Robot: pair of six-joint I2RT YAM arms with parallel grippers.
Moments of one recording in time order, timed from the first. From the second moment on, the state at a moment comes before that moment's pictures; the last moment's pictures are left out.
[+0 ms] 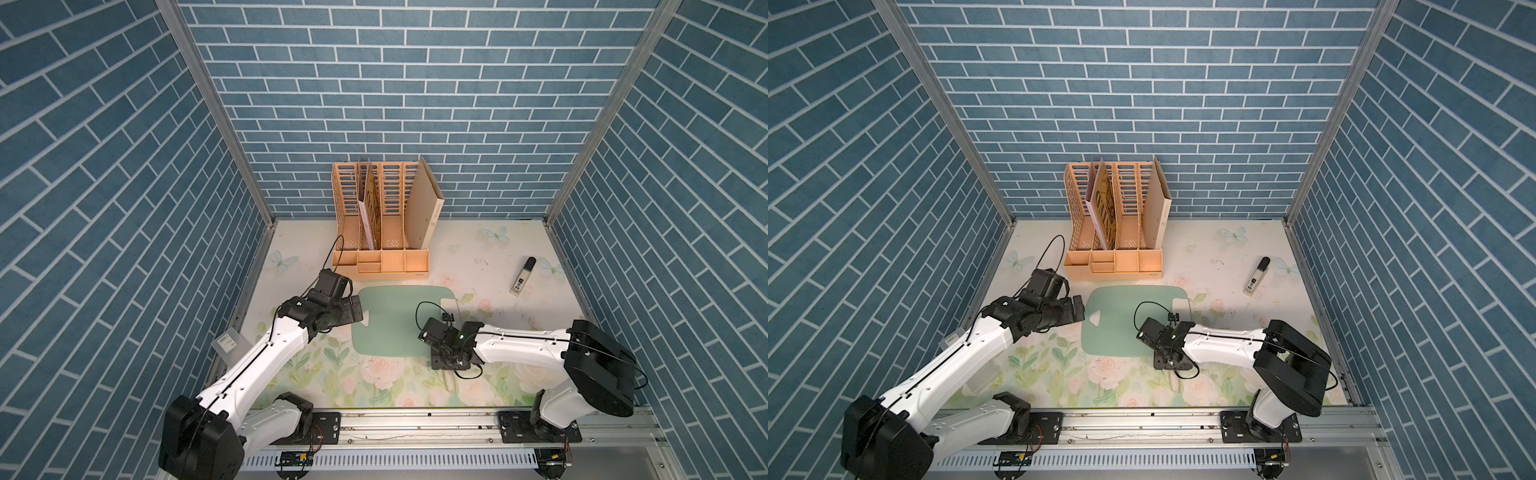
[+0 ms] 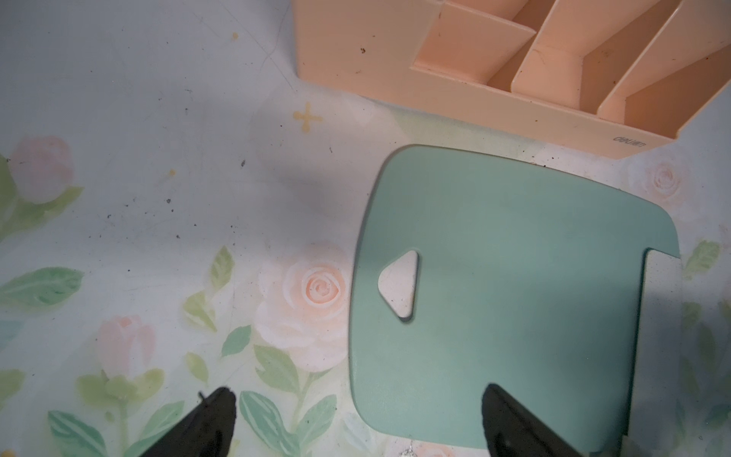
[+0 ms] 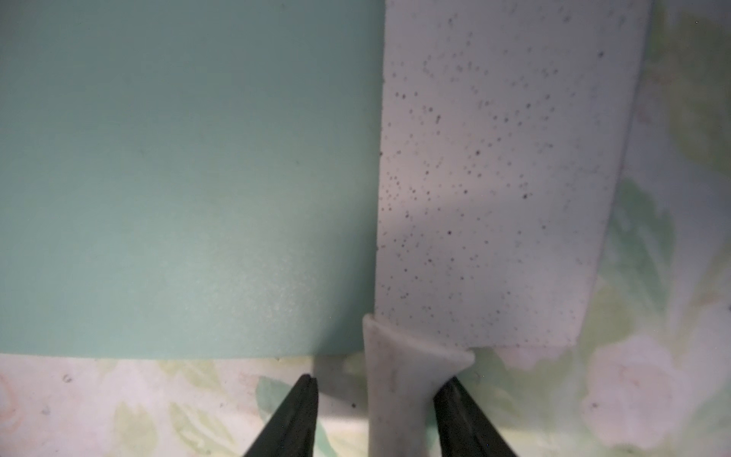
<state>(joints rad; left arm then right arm) -0.42 1.11 0.85 -0.78 -0.12 -0.59 1.10 1.57 0.82 -0.63 0.13 1.04</state>
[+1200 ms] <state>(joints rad) -0.43 1.11 0.85 -0.78 -0.12 -0.59 1.10 1.57 0.83 -0.66 0.14 1.04</state>
